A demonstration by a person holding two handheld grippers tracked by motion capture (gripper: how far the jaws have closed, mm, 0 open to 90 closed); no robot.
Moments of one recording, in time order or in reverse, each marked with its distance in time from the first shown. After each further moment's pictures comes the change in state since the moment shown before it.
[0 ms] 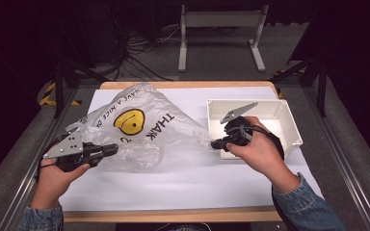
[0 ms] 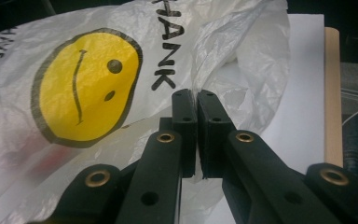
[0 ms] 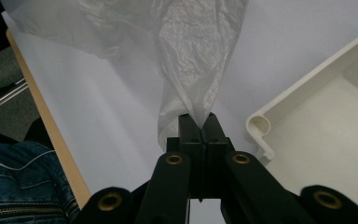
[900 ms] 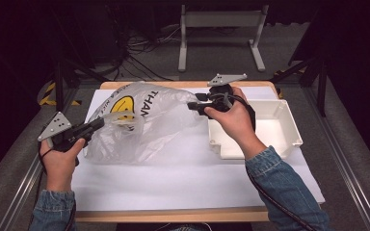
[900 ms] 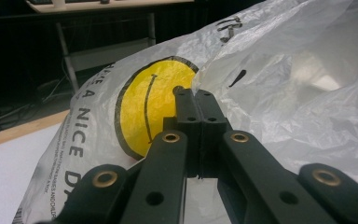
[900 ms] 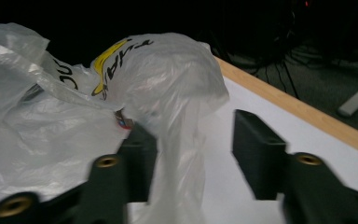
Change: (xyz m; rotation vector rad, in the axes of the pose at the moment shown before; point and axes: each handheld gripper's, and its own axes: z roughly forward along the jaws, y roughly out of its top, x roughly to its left) left arm 0.048 -0.019 0.003 -0.162 0.327 -0.249; right arm -0.045 0.074 0.039 -0.404 -0.095 -0.057
